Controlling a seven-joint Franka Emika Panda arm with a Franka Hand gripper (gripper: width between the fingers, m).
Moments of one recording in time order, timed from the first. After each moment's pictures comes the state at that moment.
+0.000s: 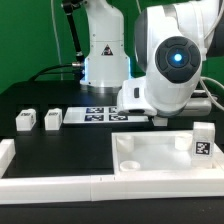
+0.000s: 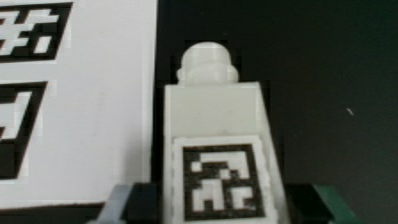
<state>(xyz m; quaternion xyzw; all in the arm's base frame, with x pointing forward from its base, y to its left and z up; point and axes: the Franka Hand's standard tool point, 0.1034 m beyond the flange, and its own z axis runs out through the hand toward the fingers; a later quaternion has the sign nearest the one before) 0.366 0.105 0.007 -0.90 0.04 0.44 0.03</state>
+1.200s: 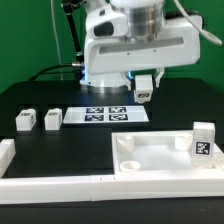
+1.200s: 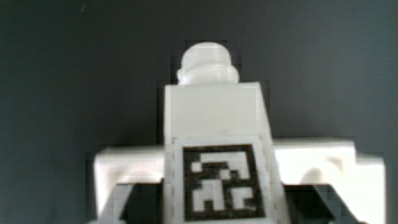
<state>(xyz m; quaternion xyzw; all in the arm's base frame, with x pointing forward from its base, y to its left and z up) 0.502 0.041 0.127 -0.99 0.01 0.12 0.05</state>
